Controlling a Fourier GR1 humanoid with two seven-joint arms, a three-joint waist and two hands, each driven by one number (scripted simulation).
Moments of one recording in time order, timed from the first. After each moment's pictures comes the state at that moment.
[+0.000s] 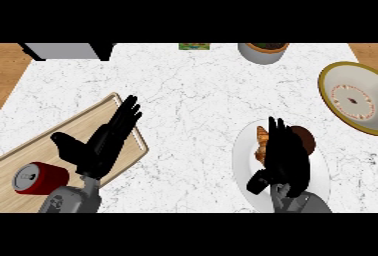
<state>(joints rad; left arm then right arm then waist) -0.14 0.21 -0.25 -1.54 0.34 0.05 0.10 -0.18 -0.18 0.45 -1.72 0.97 0.21 1.13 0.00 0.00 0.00</state>
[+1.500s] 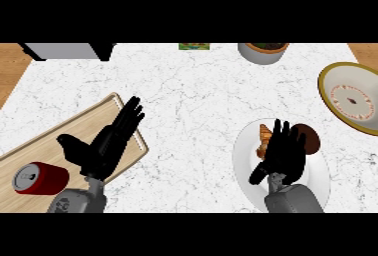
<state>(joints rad) -0.12 0.11 -0.18 -1.54 0.23 -0.02 0.13 -0.16 -0.04 0.26 -1.48 1.20 0.15 0.97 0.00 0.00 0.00</state>
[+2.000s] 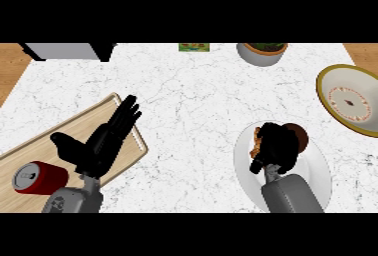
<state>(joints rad) -0.12 0.11 -0.14 -1.54 0.23 -0.07 0.13 -0.23 -0.04 0.24 -1.36 1.25 0.05 0.87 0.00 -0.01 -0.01</state>
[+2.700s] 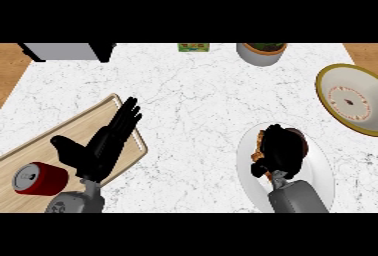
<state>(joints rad) -0.10 0.08 -0.14 -1.58 0.20 -0.06 0.16 -0.19 -0.10 0.29 -1.42 1.30 0.08 0.77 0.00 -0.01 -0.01</state>
